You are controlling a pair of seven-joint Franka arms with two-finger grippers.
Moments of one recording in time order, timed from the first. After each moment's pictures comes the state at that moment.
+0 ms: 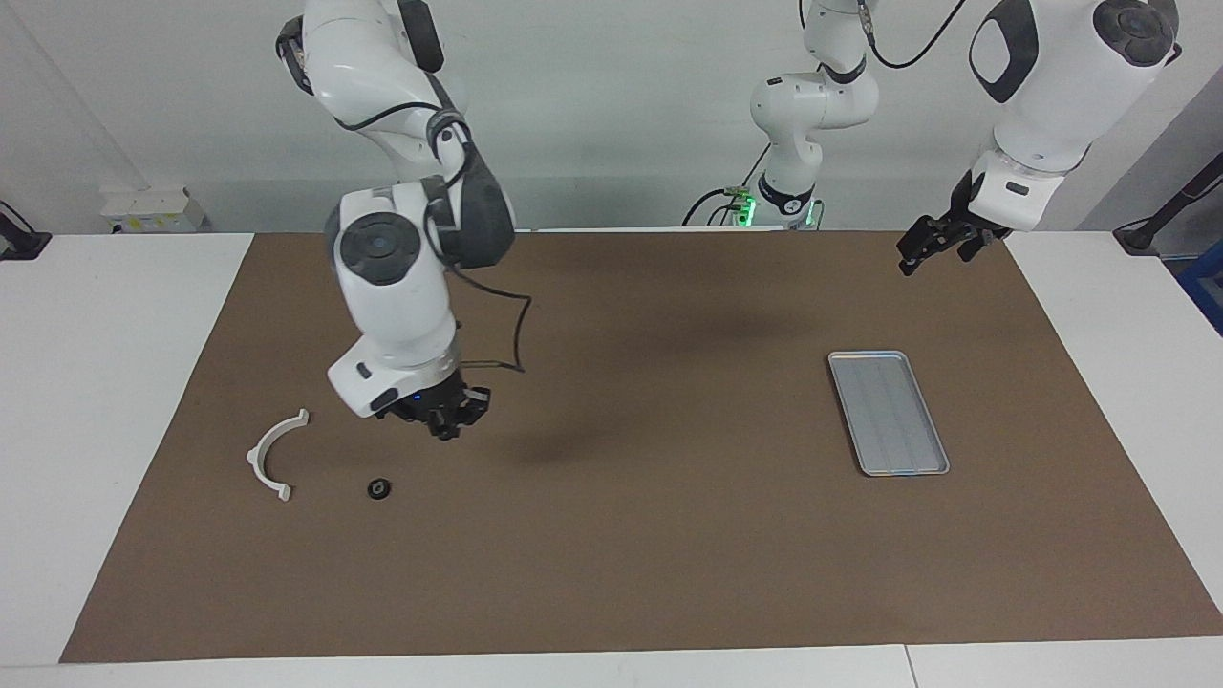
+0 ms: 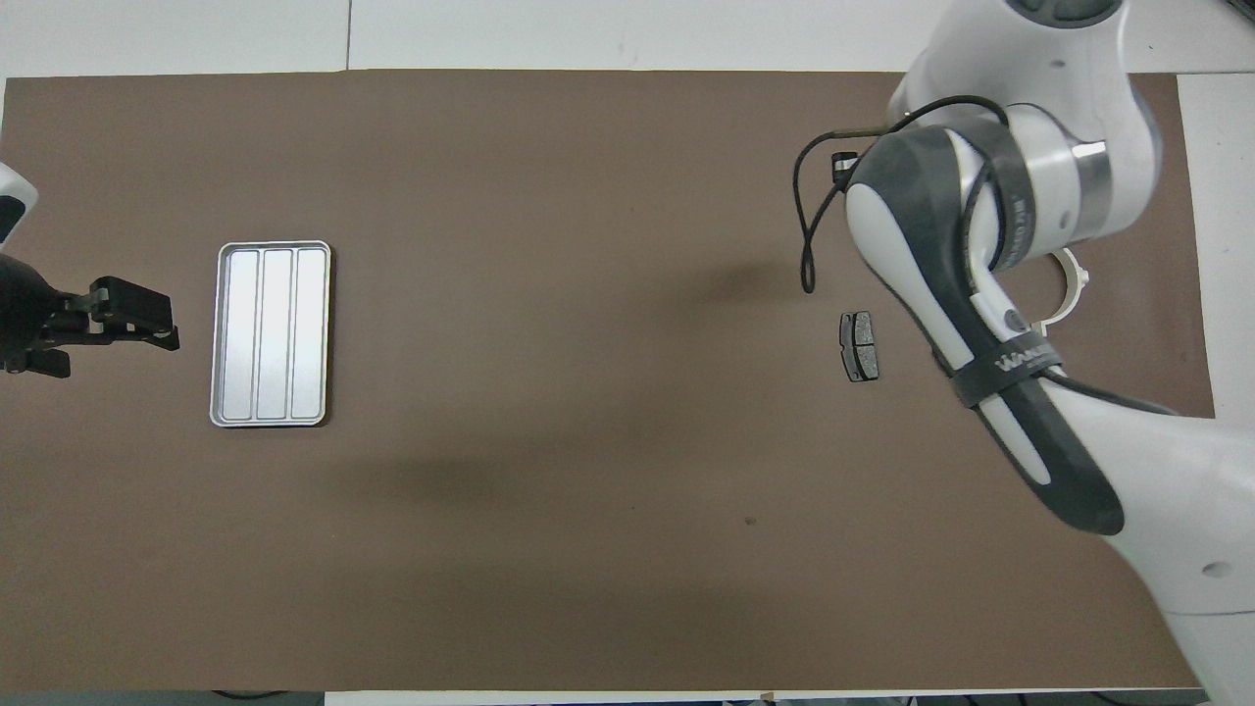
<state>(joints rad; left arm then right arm) 0.02 -0.04 -0.06 -1.69 -0.01 1.55 -0.22 0.09 0.54 0.10 -1.24 -0.11 1.75 0.21</state>
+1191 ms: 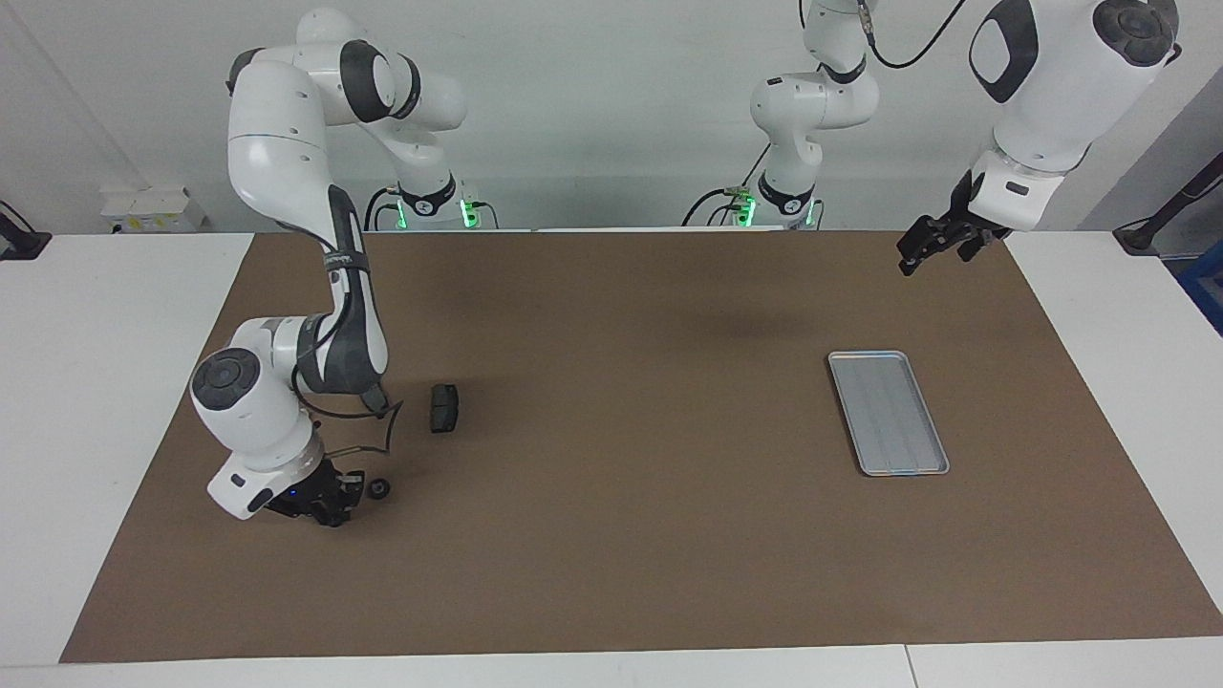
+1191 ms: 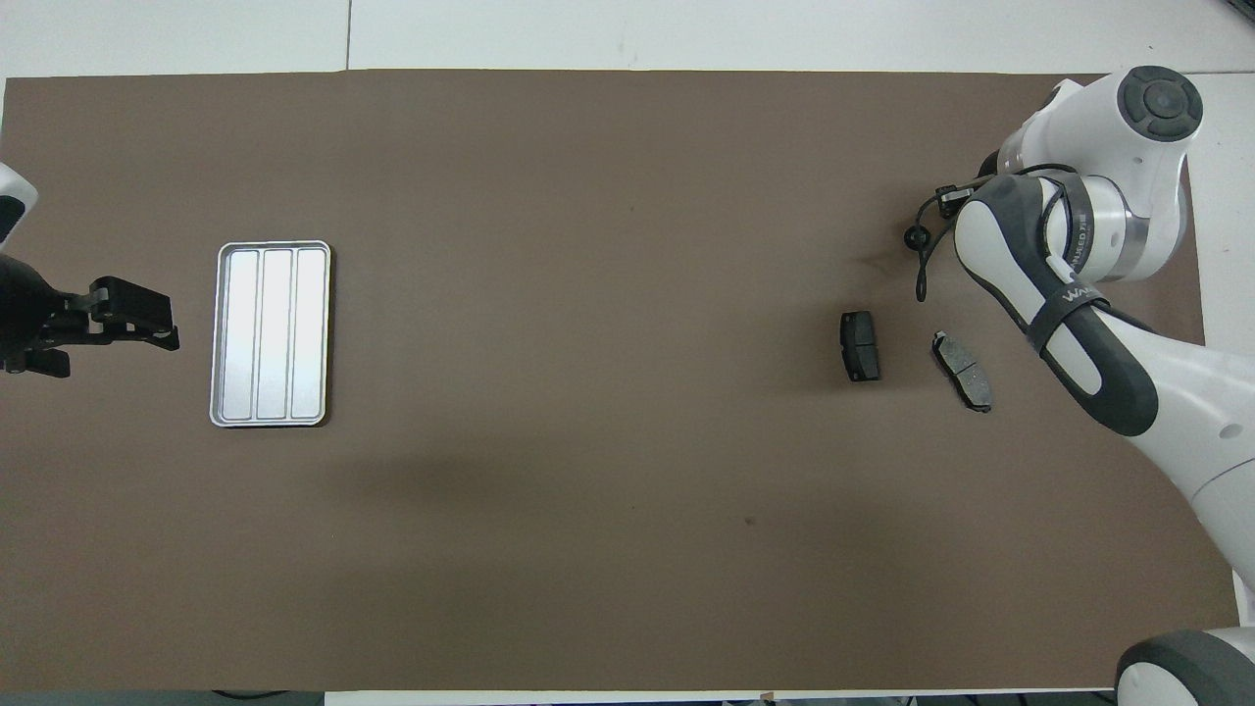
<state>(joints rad) 0.02 -0.04 -0.06 -1.69 -0.01 1.55 -0.22 -0.14 0.68 0.11 -1.47 -0.11 2.24 -0.16</state>
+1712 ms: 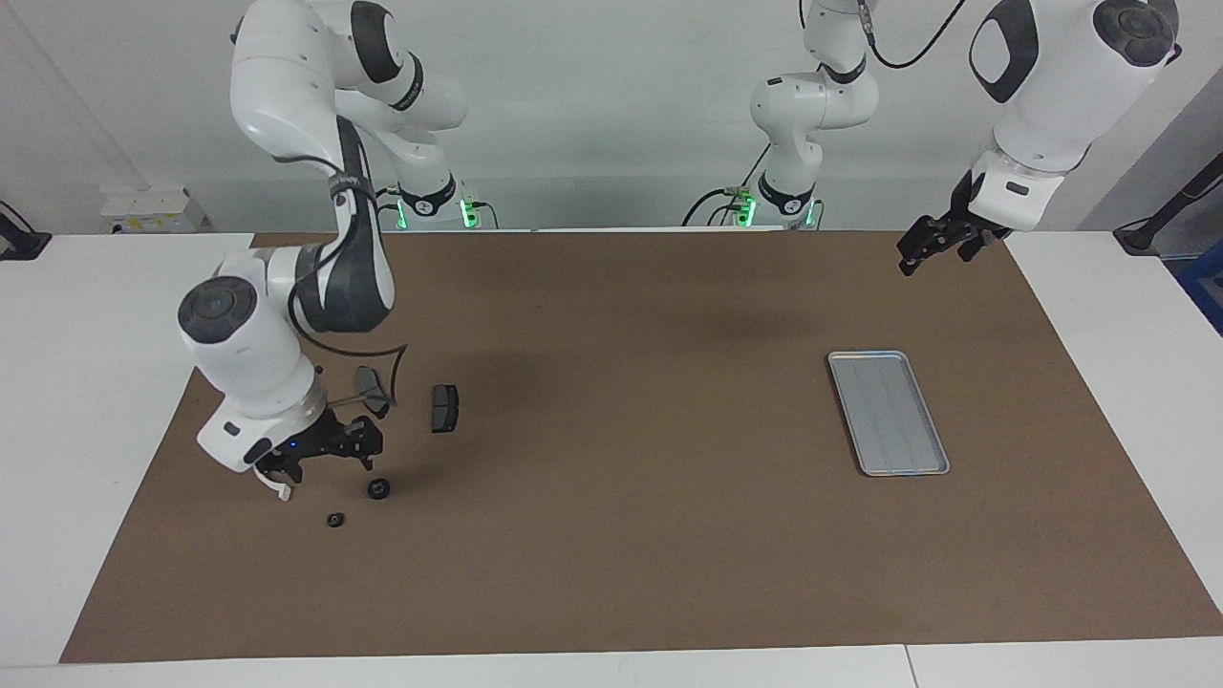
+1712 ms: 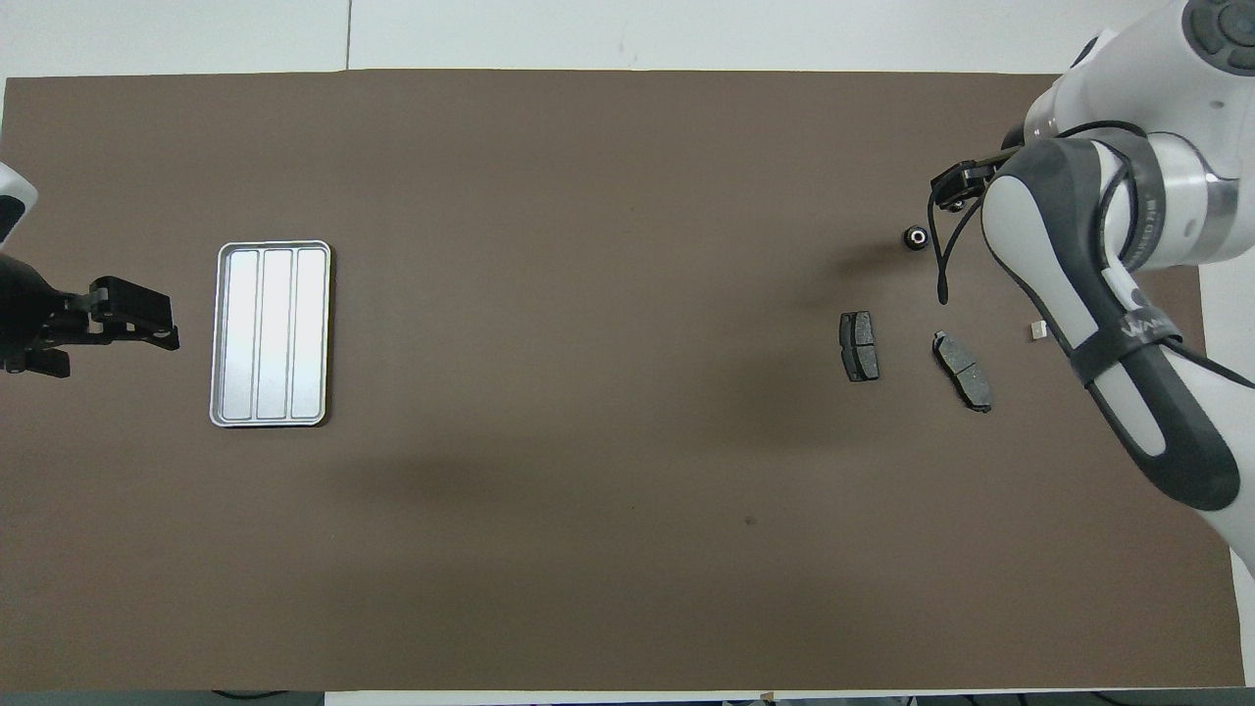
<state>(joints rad) 0.02 -0.04 -0.06 -1.69 -0.01 1.55 -0.22 -0.07 0.43 0.12 -1.44 -0.11 1.92 -0.10</state>
